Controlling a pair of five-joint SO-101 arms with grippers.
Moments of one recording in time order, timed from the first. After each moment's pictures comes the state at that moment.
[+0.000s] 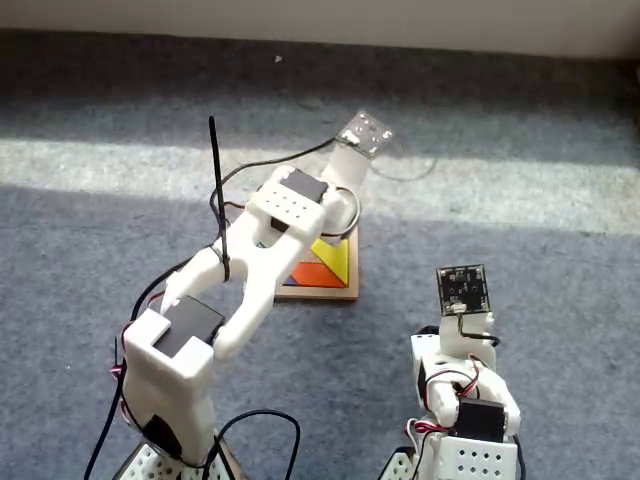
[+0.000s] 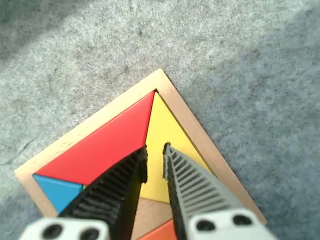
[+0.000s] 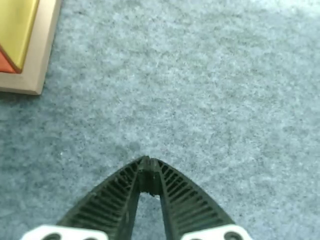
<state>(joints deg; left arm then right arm) 23.6 20.8 1.6 52.7 -0.2 1.1 -103.2 96.0 65.5 15.3</state>
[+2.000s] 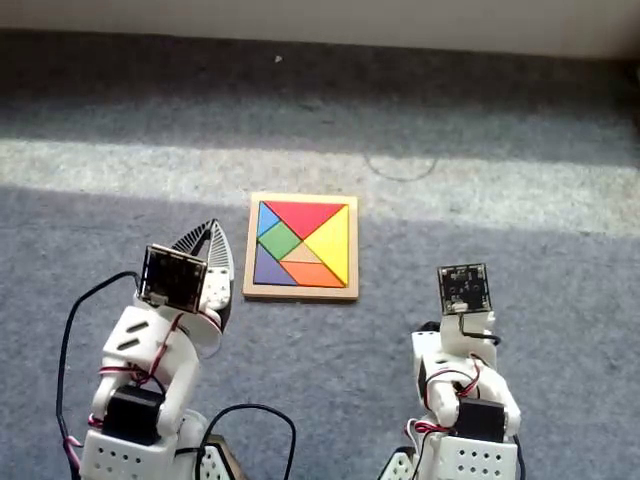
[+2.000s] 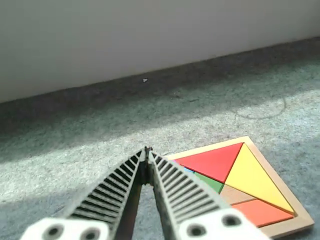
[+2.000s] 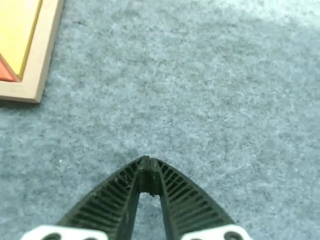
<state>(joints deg) 7.1 -98.2 82.4 40.0 -0.2 1.1 -103.2 96.0 63.9 15.3</state>
